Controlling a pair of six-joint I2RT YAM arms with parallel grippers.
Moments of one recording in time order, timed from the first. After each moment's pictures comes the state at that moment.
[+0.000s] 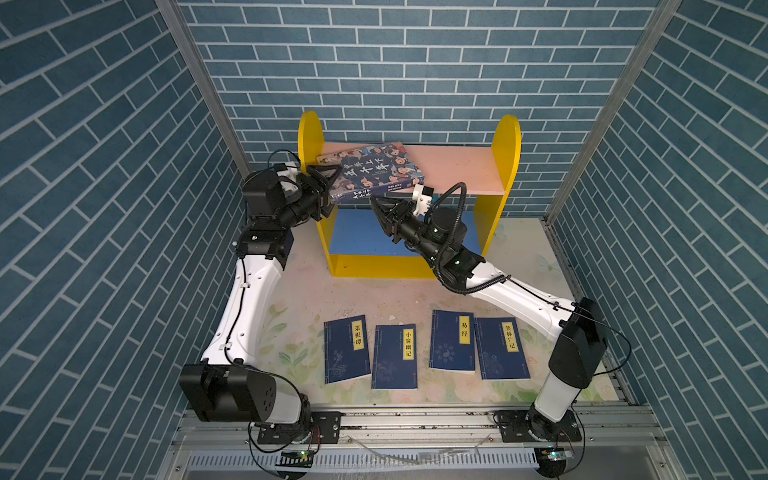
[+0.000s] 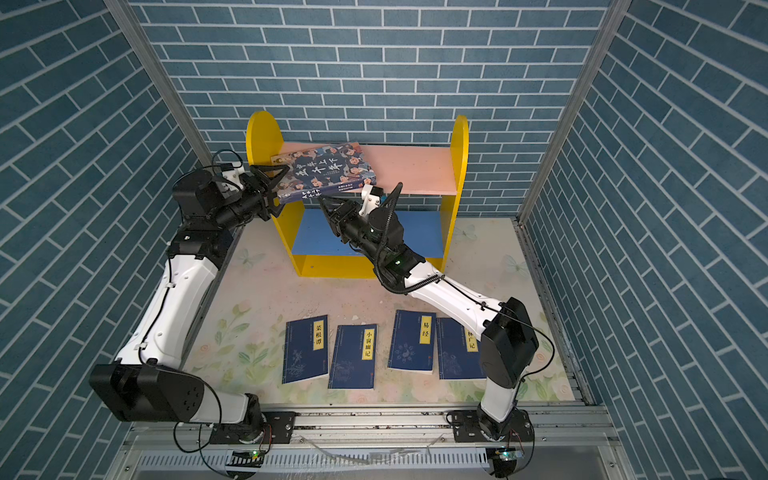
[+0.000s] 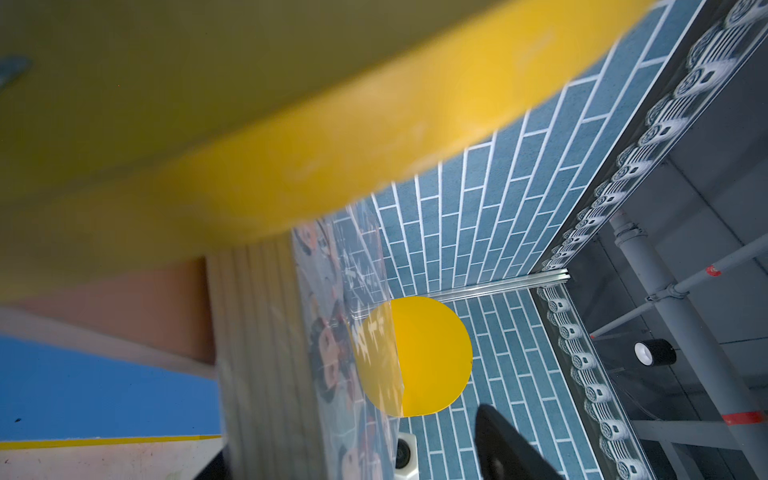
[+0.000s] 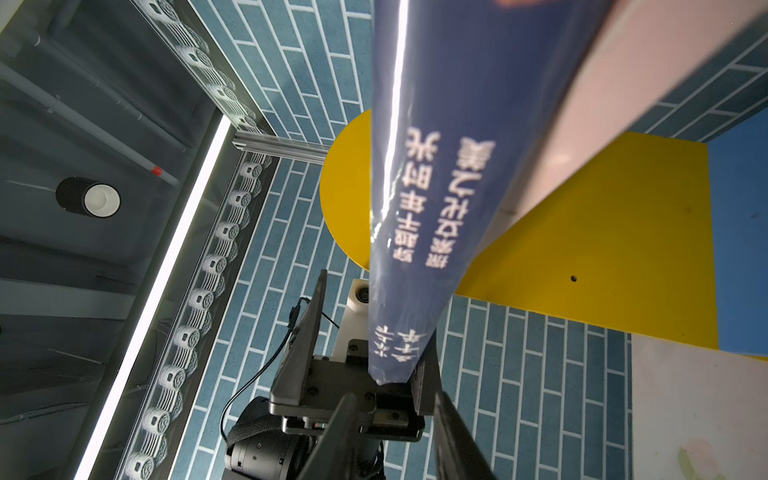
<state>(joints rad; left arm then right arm) -0.02 1.42 1.54 -0.13 0.62 -1.33 0.89 1.76 1.57 0.41 -0.09 1.45</state>
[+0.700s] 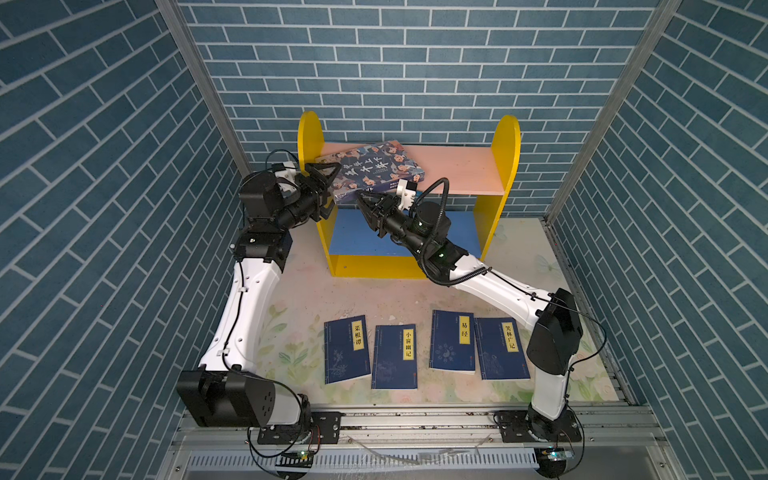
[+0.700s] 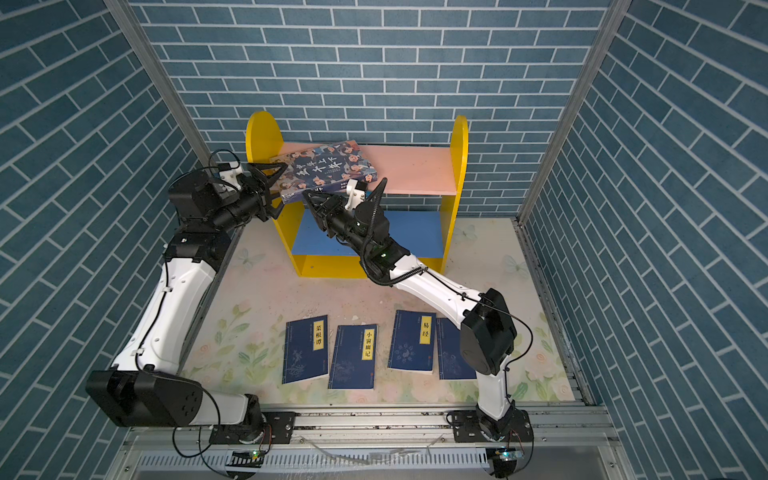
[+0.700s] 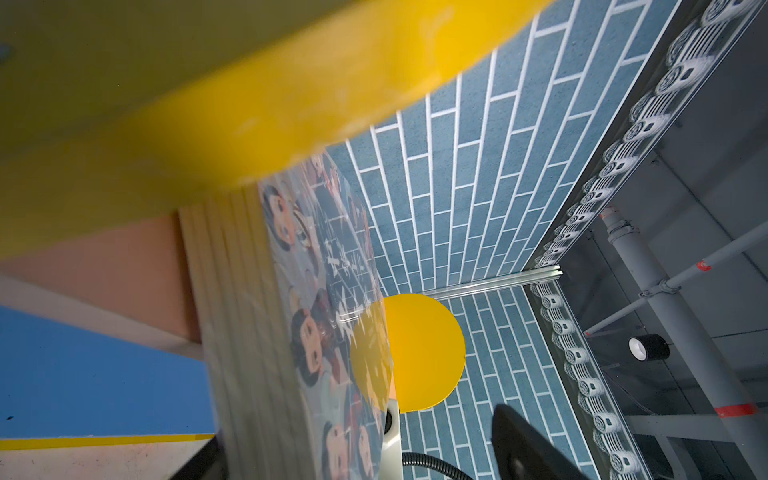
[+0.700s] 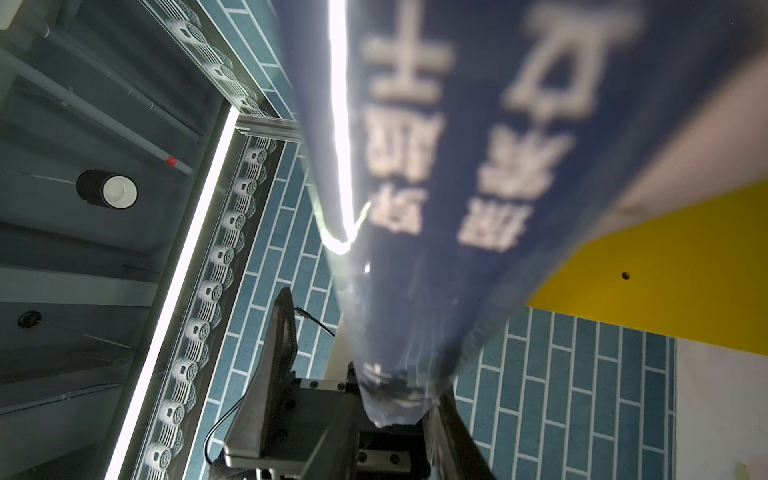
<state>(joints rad) -0.02 1.41 1.54 -0.12 0.62 -1.32 0.90 1.91 1.75 0.42 -0.14 1.49</state>
